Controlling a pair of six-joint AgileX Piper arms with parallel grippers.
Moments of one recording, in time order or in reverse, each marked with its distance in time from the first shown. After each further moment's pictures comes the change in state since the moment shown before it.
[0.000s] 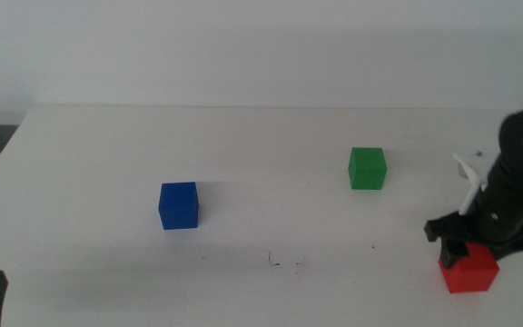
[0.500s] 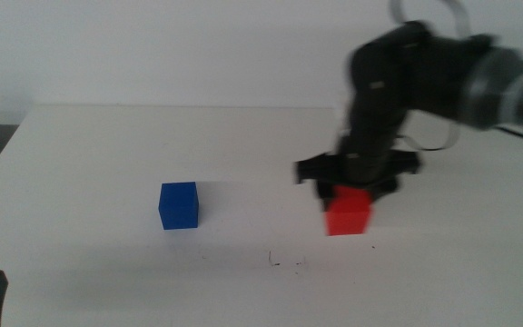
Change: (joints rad) left arm 0.000 0.000 0.000 0.000 0.000 0.000; right arm 0.383 0.173 -0.539 -0.060 0.257 0.363
